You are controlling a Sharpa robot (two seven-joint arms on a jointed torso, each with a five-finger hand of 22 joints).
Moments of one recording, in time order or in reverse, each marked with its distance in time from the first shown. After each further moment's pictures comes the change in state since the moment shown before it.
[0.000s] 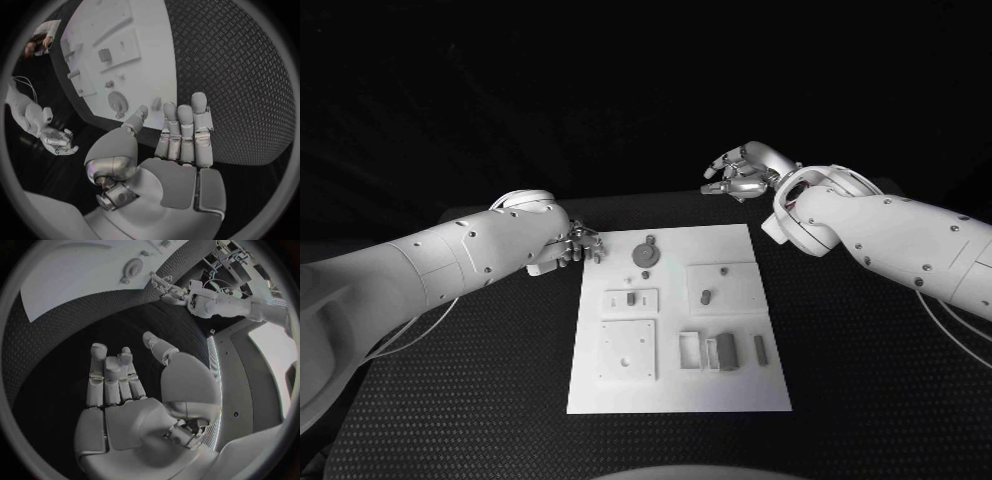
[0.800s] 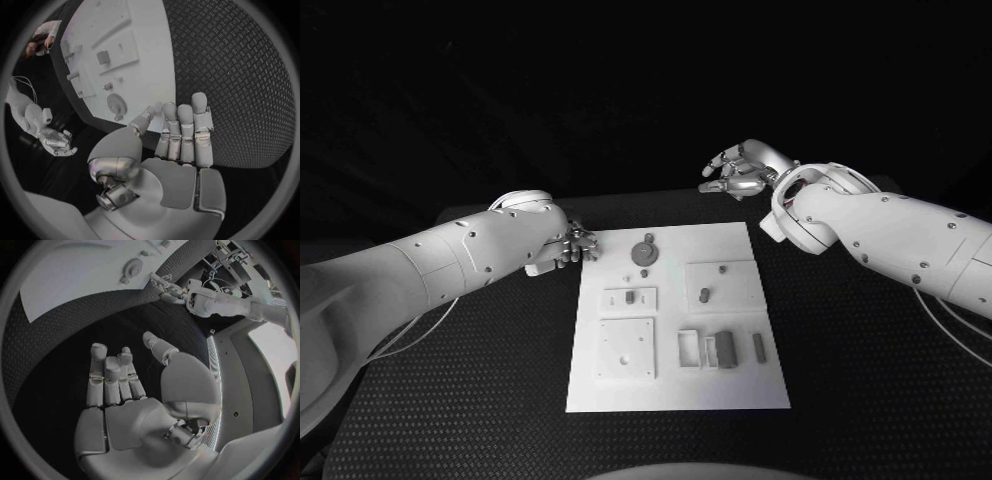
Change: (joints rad) left arm -0.007 0.012 -0.002 -0.028 0.005 0.017 0.016; left_hand 0.078 0.086 0.006 -0.011 0.000 0.014 0.006 0.011 -0.041 0.010 -0.003 0.000 0.000 0.007 0.000 0.000 -0.006 0.000 0.002 0.002 -0.004 0.018; right arm 0.000 0.001 0.000 0.000 0.000 0.000 0.000; right_hand 0.000 0.000 0.000 0.000 0.000 0.000 -0.003 0.000 -0.001 0.000 0.000 0.000 0.000 0.000 0.000 0.000 0.000 0.000 0.000 0.000 0.000 0.000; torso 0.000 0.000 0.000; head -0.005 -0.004
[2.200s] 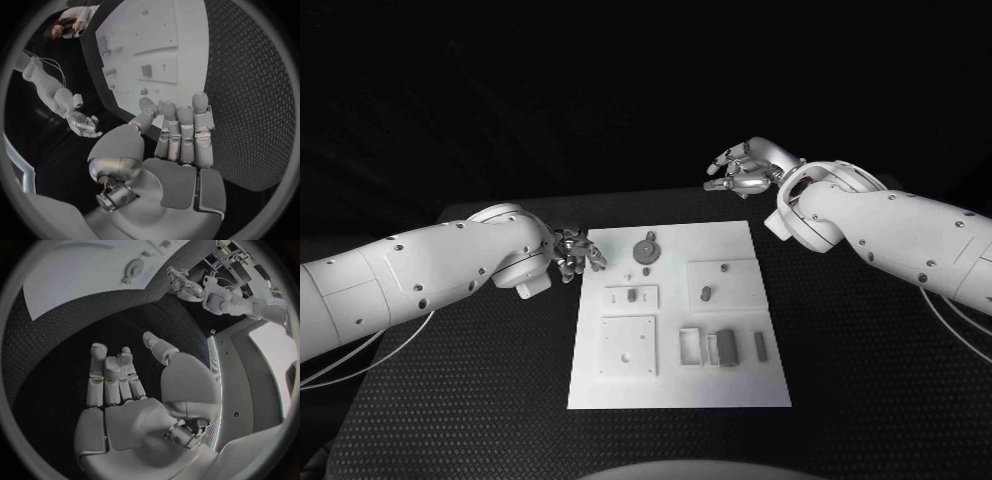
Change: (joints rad) left arm 0.007 -0.267 -0.001 0.445 0.211 -0.170 0.005; left_hand 0.127 0.014 0.104 0.000 -0.006 0.123 -0.056 0.047 -0.044 0.078 -0.038 -0.012 -0.004 0.057 -0.014 0.027 -0.010 -0.005 0.065 -0.022 0.011 0.029; right arm 0.000 -0.012 0.000 0.000 0.001 0.004 0.000; right_hand 0.000 0.000 0.000 0.000 0.000 0.001 0.002 0.000 0.000 0.000 0.000 0.004 0.000 0.000 0.000 0.000 -0.001 0.000 0.000 0.000 0.000 0.000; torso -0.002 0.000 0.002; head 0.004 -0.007
